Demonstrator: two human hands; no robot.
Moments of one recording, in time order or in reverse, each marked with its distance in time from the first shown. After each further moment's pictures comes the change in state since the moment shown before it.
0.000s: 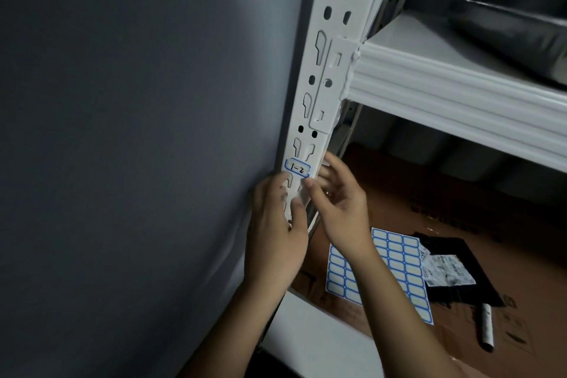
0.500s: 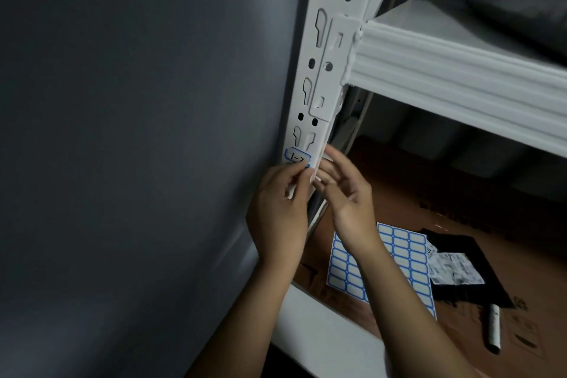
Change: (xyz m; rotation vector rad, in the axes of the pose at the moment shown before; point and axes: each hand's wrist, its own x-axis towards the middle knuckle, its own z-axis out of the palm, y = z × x) left_hand 0.011 0.008 0.020 -0.024 0.251 -0.045; right_hand 0.000 0.008 -0.013 0.201 -0.084 0.093
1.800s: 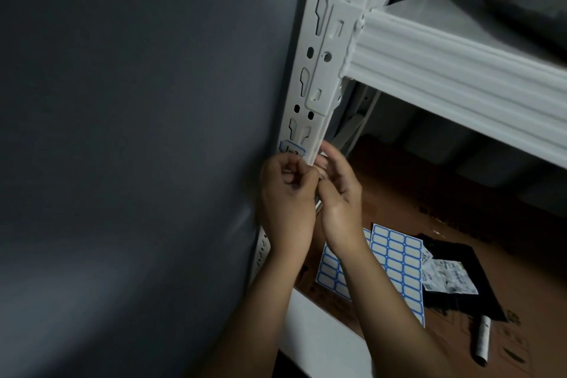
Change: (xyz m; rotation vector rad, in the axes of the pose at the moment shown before) left_hand -0.005 0.014 0.028 -0.161 0.111 -0.155; right_hand 0.003 0.004 0.006 0.090 0.032 -0.026
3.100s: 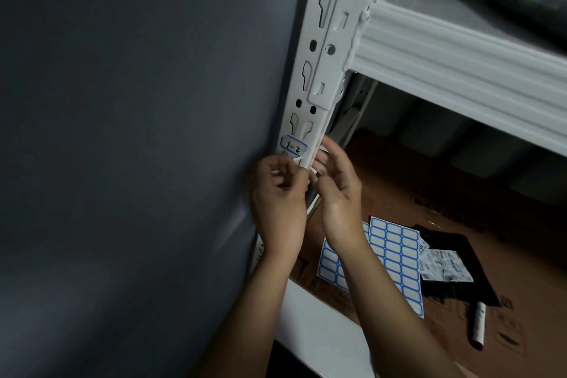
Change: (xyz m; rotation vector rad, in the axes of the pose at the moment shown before) left_hand 0.005 -0.017 -0.009 -0.092 -0.020 -0.076; right_hand -0.004 0.002 0.005 -0.046 0.030 -0.002
